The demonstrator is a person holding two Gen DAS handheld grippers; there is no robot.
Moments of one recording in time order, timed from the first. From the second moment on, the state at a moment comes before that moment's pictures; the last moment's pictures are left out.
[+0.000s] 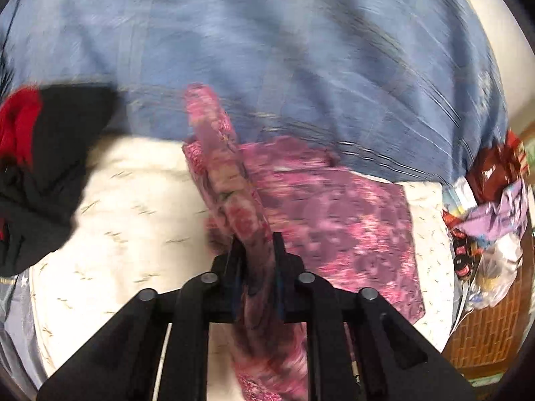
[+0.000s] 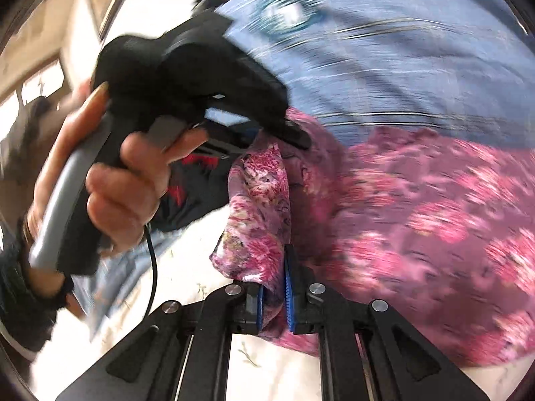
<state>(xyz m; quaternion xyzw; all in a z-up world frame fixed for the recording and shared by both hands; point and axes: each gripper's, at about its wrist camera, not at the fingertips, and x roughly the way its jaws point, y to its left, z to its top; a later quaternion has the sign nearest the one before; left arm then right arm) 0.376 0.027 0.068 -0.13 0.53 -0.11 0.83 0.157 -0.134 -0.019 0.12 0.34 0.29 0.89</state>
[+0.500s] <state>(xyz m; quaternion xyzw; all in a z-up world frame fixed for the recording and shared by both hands) 0.425 -0.073 0.005 -0.09 0.61 -0.09 0.78 0.154 -0.306 -0.086 0.34 0.38 0.20 0.84</state>
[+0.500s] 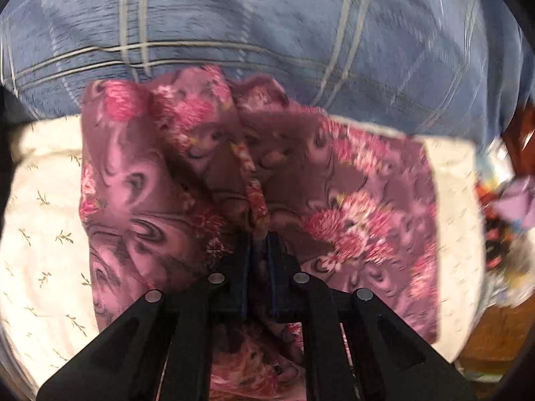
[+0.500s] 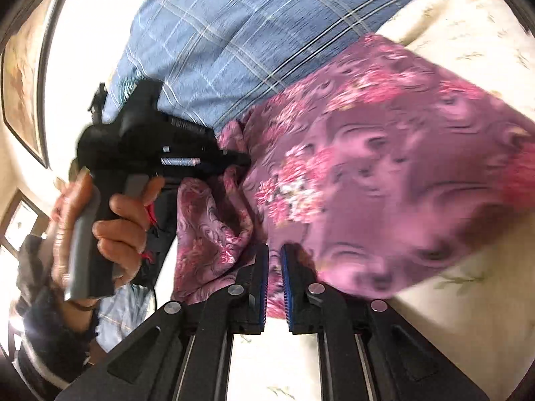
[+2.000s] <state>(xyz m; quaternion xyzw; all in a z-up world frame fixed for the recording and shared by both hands) 0.369 -0.180 0.011 -0.01 0.60 -0.12 0.79 0.147 -0.366 -0.074 0.42 0.35 0.22 0.81</state>
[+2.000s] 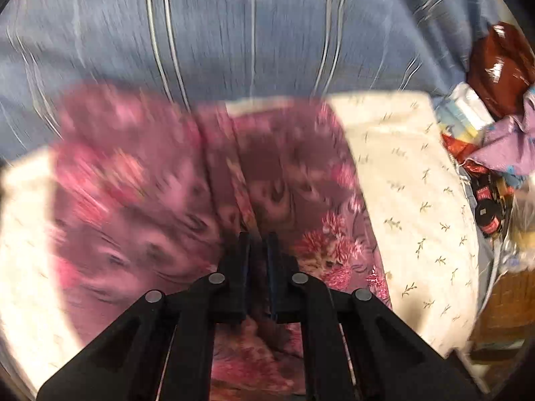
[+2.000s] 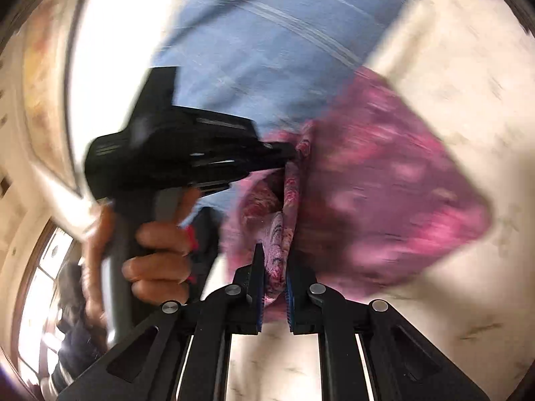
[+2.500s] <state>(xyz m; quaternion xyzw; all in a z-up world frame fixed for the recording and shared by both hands) 0.351 -0.003 0.069 -0.11 0.52 -0.06 0.85 0.196 -0.392 -0.042 0.41 0.31 0.21 0.83</state>
